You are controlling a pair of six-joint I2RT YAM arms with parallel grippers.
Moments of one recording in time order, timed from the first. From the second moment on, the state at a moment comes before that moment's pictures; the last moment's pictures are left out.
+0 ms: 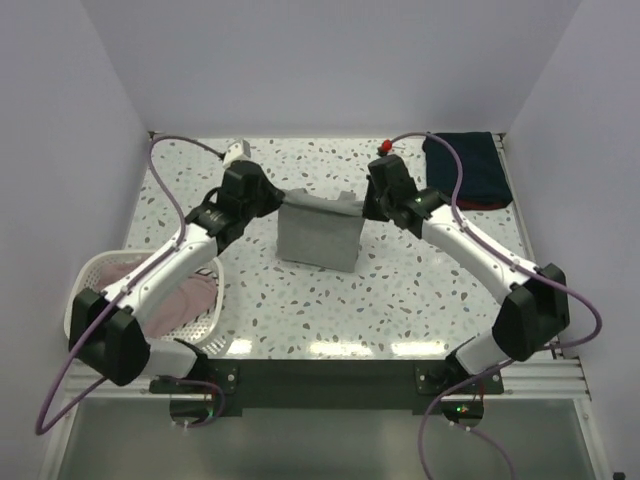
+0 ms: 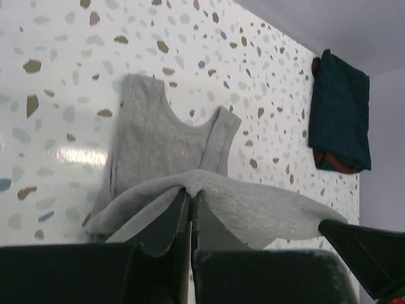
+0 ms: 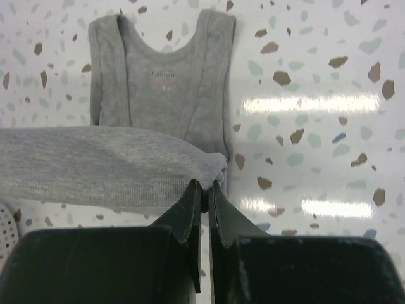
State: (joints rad) left arm -0.51 1.33 1.10 -0.29 -0.23 -0.82; right arm 0.59 1.48 1.29 -0.57 0.27 0.59
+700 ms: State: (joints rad) left arm -0.26 1.93 1.51 -0.10 0.01 -0.70; right arm 0.41 1.92 1.59 -0.50 0.17 0.51
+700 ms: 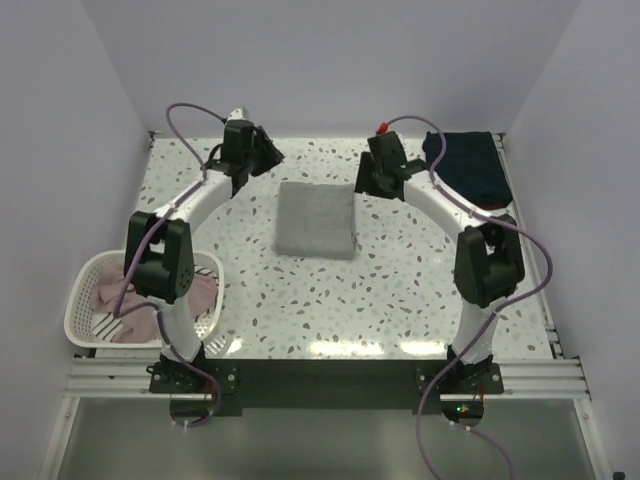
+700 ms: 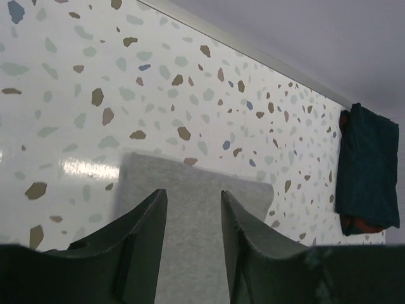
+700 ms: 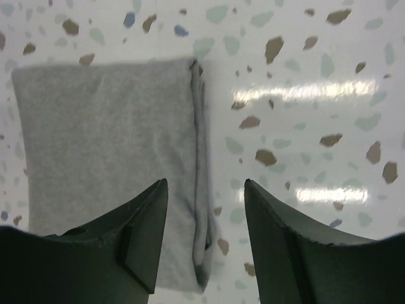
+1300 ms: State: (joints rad) left arm -0.50 1.71 0.95 -0.14 -0.11 -0.72; right arm 0.66 1.82 1.18 -0.39 0.13 0.67
